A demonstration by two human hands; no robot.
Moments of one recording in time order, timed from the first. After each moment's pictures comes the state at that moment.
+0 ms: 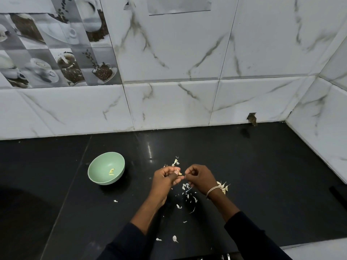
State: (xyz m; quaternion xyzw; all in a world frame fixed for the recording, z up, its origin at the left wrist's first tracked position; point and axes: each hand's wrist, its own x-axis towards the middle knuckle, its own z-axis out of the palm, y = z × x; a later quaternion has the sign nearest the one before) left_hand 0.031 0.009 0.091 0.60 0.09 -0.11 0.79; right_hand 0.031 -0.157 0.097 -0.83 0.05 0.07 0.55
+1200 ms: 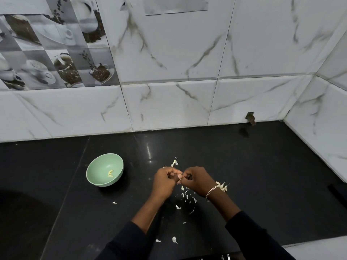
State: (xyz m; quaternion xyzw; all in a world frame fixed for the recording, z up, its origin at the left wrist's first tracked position) left_hand 0.033 0.008 0.102 0.80 0.00 -0.06 0.60; right_hand 0.031 -0.153 0.111 -0.92 -0.07 0.07 0.39
